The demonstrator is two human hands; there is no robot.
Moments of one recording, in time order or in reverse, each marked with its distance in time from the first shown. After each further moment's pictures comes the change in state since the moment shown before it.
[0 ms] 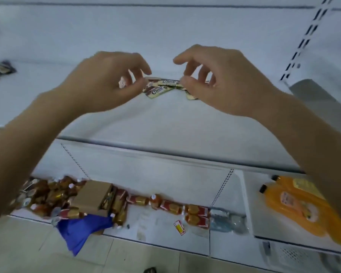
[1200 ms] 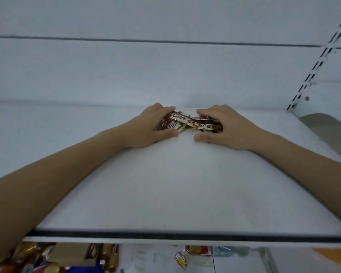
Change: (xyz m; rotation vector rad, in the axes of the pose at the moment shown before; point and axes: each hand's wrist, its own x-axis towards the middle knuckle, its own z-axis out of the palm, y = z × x) left_hand 0.073 -0.082 0.088 -0.351 -0.387 -0.076; right_hand 0.048 0.081 0.059 -0.070 -0.252 0.376
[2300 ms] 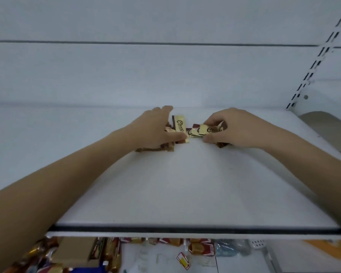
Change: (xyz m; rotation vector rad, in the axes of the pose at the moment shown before) left_hand -0.008 0.032 -0.002 0.157 -0.030 -0.226; right_hand -0.018 -0.032 -0.018 0.061 -0.079 0.221
